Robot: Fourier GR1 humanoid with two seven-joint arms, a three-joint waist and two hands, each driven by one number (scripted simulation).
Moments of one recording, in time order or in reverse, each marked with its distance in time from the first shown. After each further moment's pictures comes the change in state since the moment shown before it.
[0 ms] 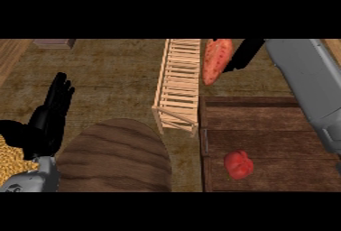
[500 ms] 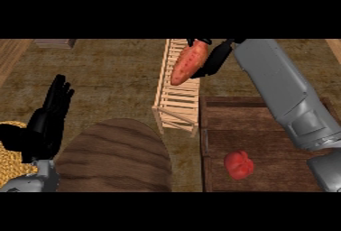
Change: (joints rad) left arm 0.022 -0.006 0.003 -0.020 -0.003 -0.009 -0.001; right arm -0.077 0.136 -0.026 0.198 0.063 -0.108 -0.067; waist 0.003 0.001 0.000
